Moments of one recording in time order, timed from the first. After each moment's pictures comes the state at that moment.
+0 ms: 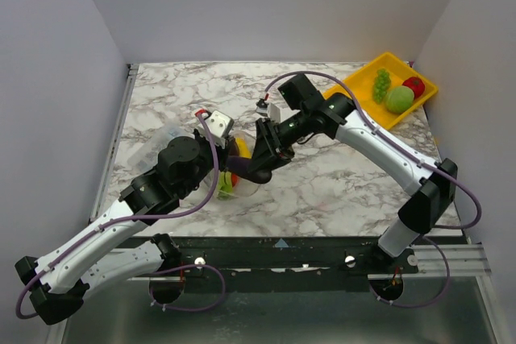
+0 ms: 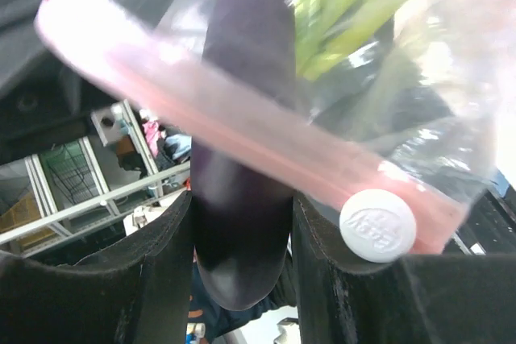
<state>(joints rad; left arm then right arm) -0.87 0.80 0.92 -0.32 -0.30 -0.06 0.76 1.61 1.61 -0.90 -0.87 0.65</state>
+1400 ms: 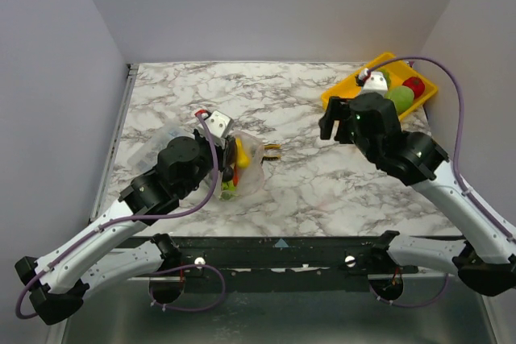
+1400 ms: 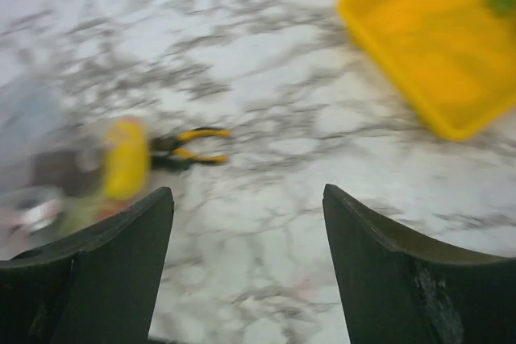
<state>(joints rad) -0.87 0.80 0.92 -0.32 -0.29 -0.06 0.77 1.16 1.46 -0.82 0.36 0.50</state>
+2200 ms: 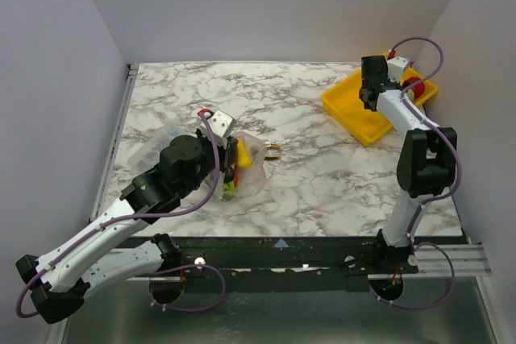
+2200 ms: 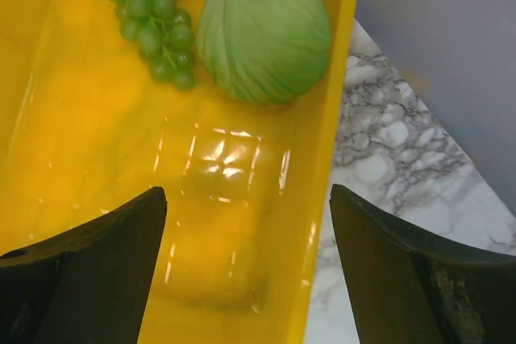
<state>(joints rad) -0.87 0.81 0.93 -0.33 -0.27 -0.08 0.11 1.84 1.45 -0.42 0.76 0.39</state>
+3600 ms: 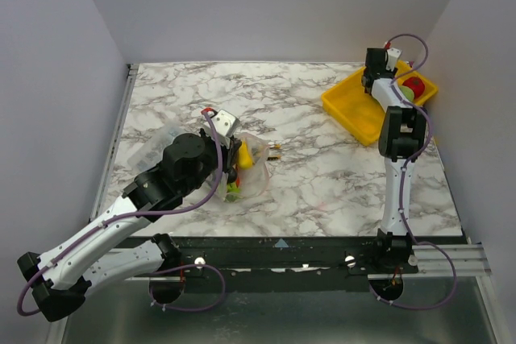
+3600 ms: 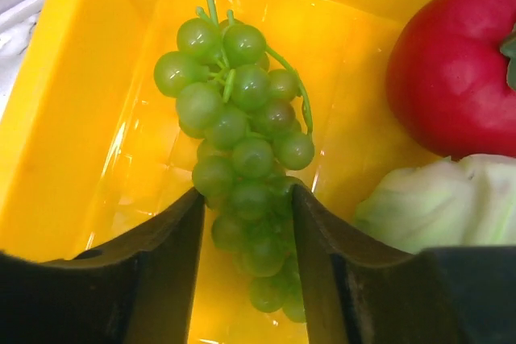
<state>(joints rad) -0.87 0.84 0.94 -0.34 -0.22 -0.10 -0.04 2.53 2.13 -0.29 0.53 0.29</state>
